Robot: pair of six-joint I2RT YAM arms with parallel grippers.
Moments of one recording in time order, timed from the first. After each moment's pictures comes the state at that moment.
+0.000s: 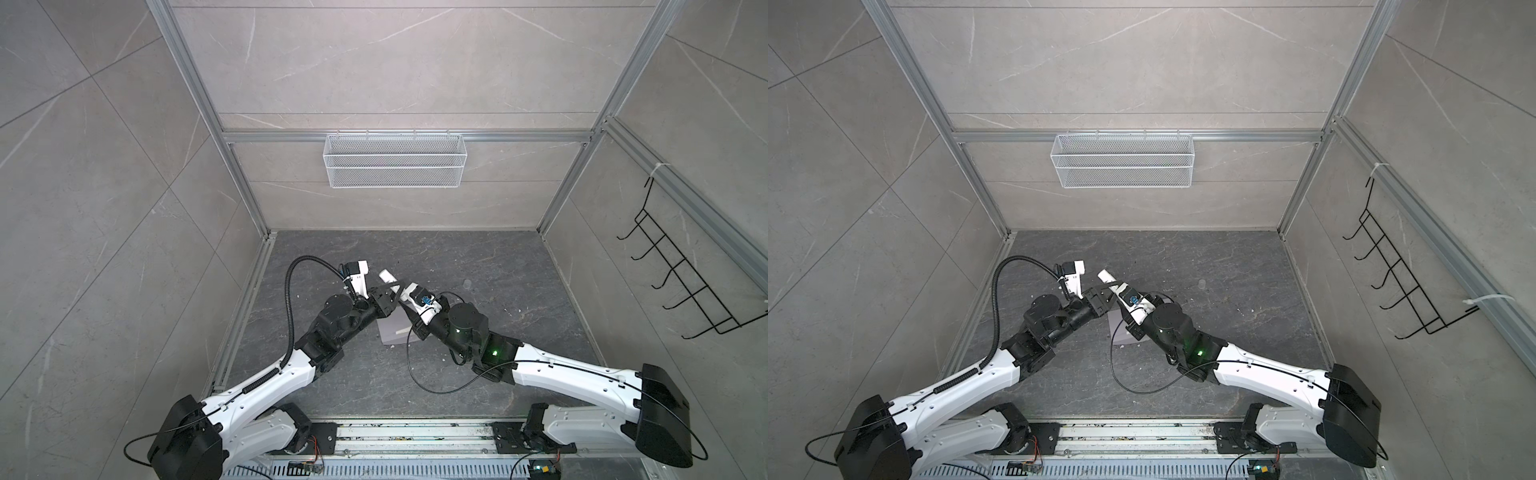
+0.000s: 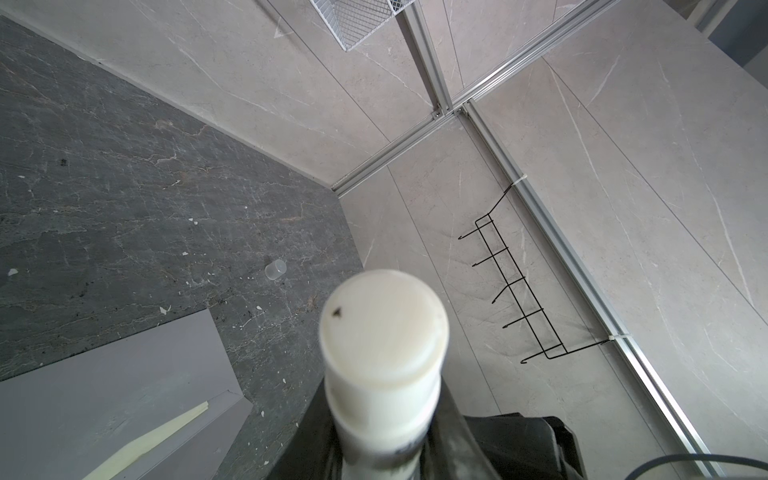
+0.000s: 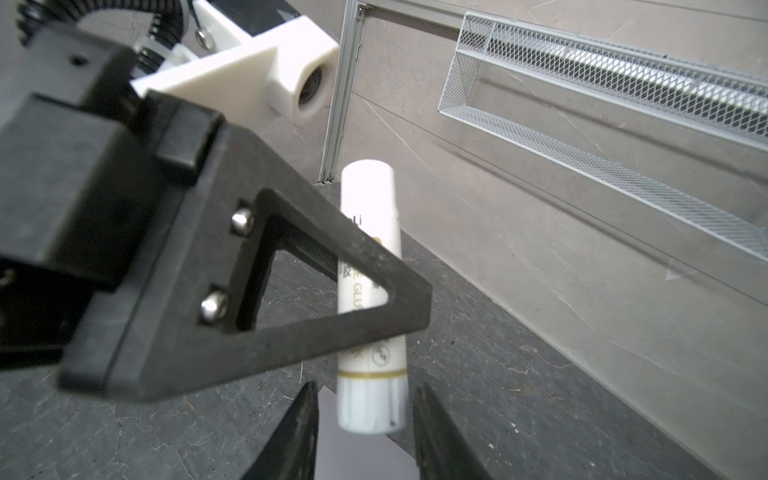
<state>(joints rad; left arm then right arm) -0.74 1.07 0.64 0.42 0.11 -0.95 1.02 1.24 0.81 0.27 0.29 -0.23</state>
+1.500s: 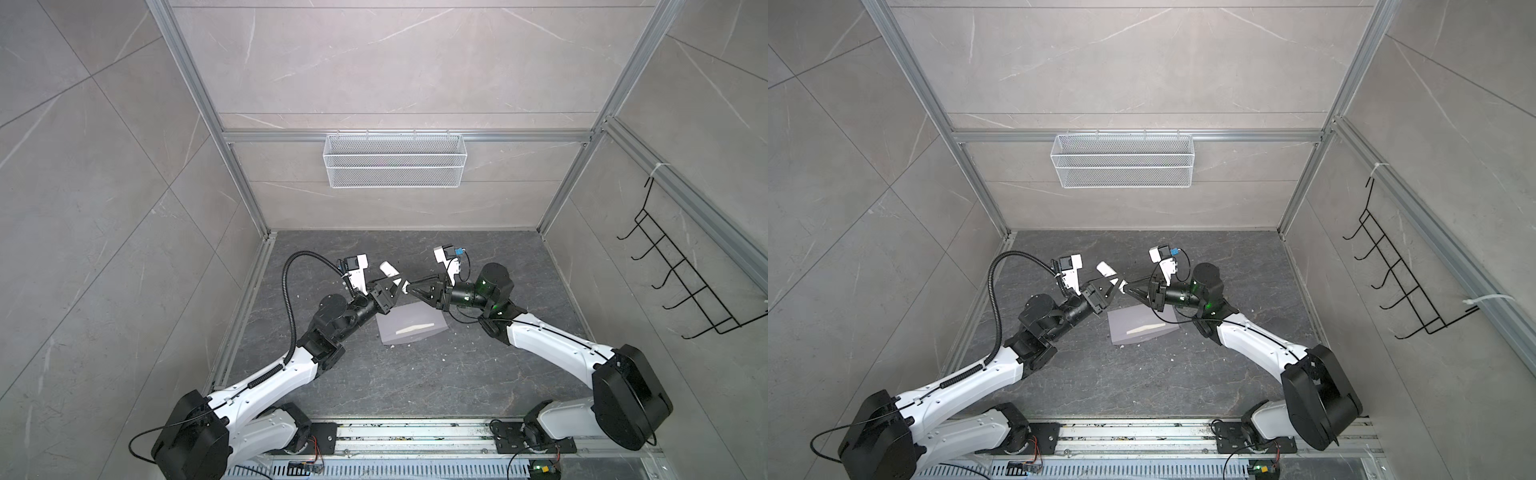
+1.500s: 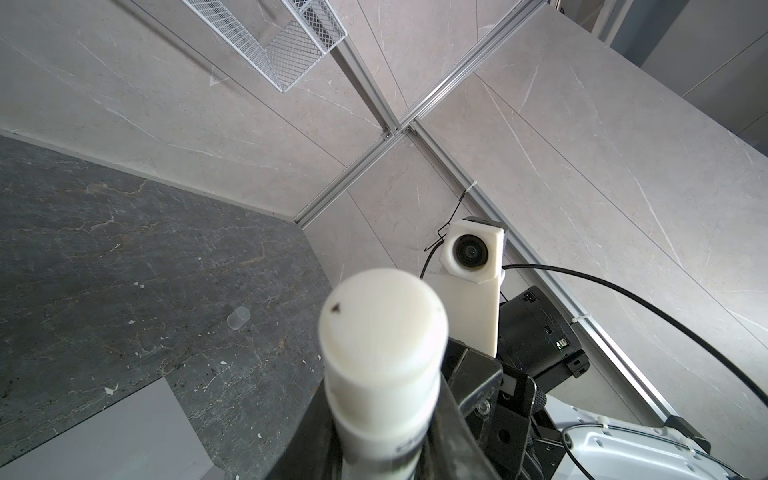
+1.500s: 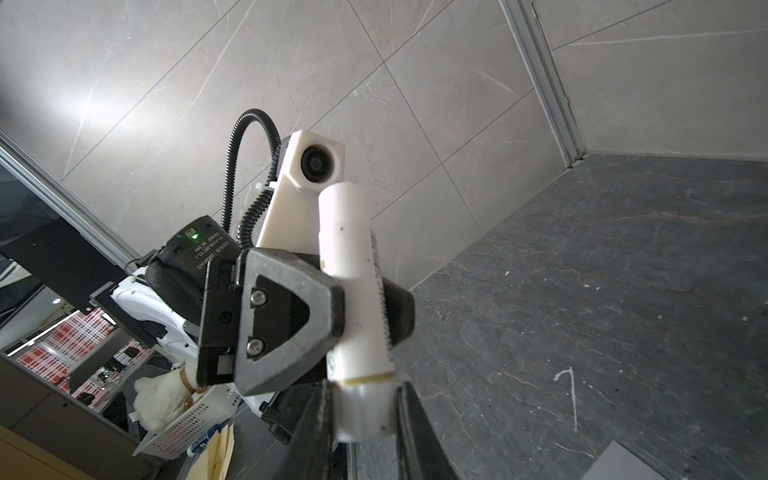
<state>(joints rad) -0.73 1.10 0.63 0.63 0.20 -0.87 0.53 1.41 0.83 0.68 -0.89 0.69</state>
